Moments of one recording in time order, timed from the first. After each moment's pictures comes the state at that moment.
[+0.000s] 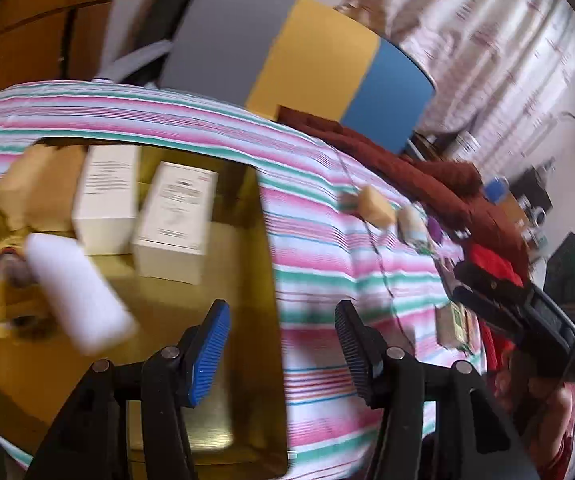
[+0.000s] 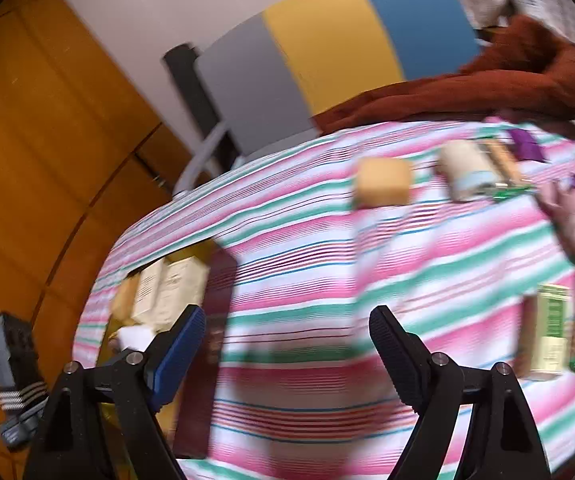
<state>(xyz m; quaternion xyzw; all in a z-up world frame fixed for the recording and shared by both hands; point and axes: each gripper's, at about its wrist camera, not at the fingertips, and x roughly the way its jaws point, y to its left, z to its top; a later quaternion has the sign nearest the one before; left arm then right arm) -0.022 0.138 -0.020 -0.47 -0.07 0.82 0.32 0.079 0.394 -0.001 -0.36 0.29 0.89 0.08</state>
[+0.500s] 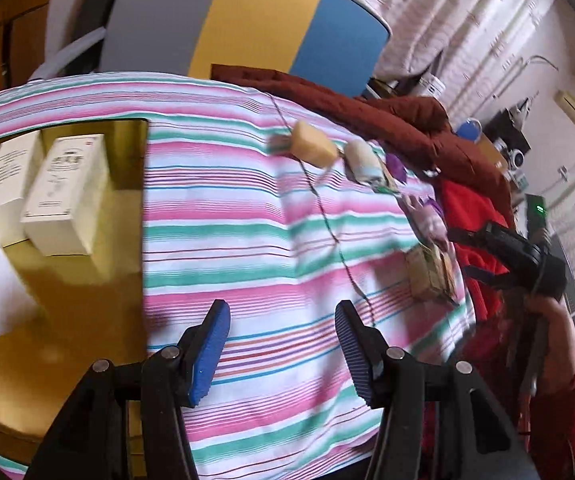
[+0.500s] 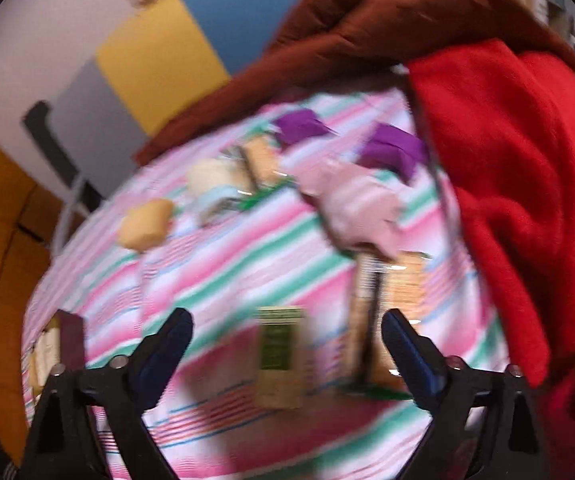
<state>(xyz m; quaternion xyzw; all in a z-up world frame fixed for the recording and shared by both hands) 0.016 0.208 -0.033 -0.50 -0.01 0.78 0.38 0.145 0.547 -0.036 -0.42 0.35 0.79 0.28</state>
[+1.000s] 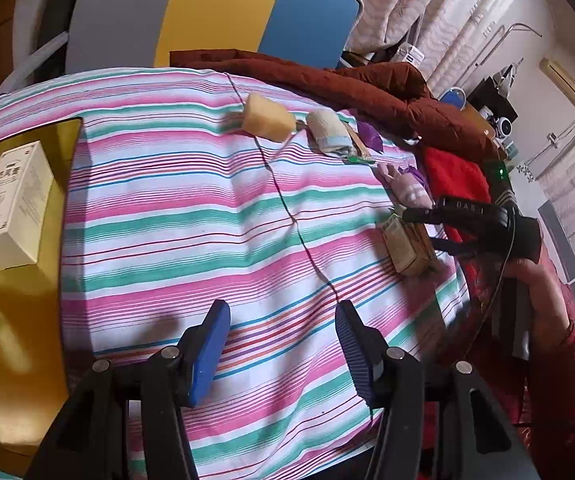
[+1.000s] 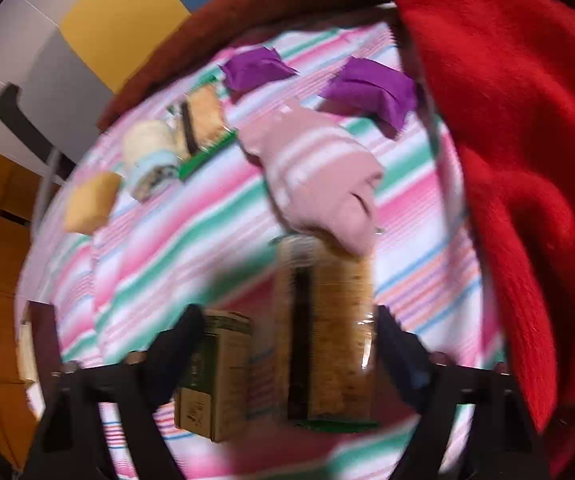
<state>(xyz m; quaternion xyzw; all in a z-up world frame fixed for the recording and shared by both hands) 0.034 0.253 -0.040 -0.51 0.03 0.76 0.41 0.139 0.586 -0.077 -0.46 0.39 0.76 0.23</state>
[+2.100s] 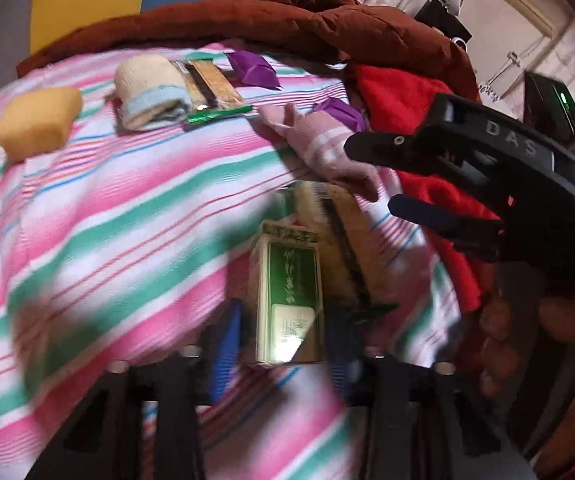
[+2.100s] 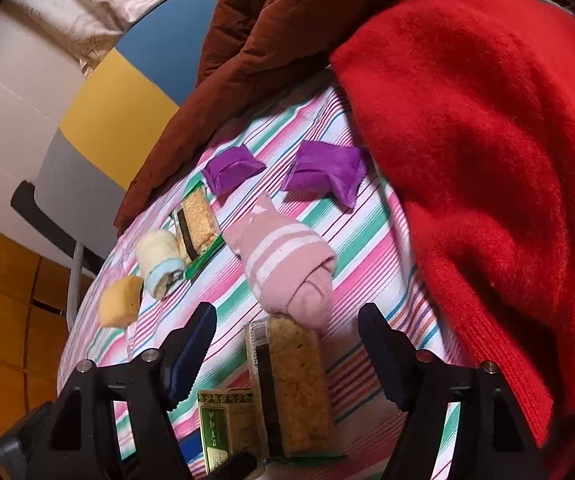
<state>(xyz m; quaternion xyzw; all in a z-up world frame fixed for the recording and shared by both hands) 0.060 0.440 -0.084 -0.52 0.13 0.68 0.50 0.161 0.613 -0.062 -0.34 0.43 0.78 0.28</state>
